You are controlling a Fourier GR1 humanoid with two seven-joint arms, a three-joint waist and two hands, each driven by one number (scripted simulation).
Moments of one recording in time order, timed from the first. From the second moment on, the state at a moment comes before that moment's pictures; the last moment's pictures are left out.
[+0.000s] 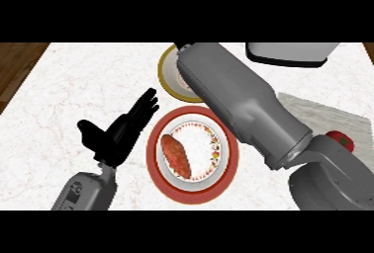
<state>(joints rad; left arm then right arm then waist) -0.23 0.11 -0.25 -1.49 0.25 -0.03 0.14 -1.54 -0.01 0.72 -0.30 0.69 -0.33 1.14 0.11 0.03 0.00</state>
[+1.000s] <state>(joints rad) -0.21 0.12 -0.23 -1.52 0.25 -0.03 0.14 -1.39 -0.02 0.50 -0.12 0.56 -0.75 0.97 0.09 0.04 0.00</state>
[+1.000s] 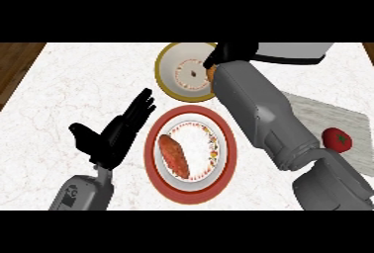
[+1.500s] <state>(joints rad) -0.19 0.12 -0.22 -1.52 0.26 -0.02 0.15 -1.34 -0.01 0.52 -0.34 0.61 -1.21 0.87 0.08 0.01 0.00</state>
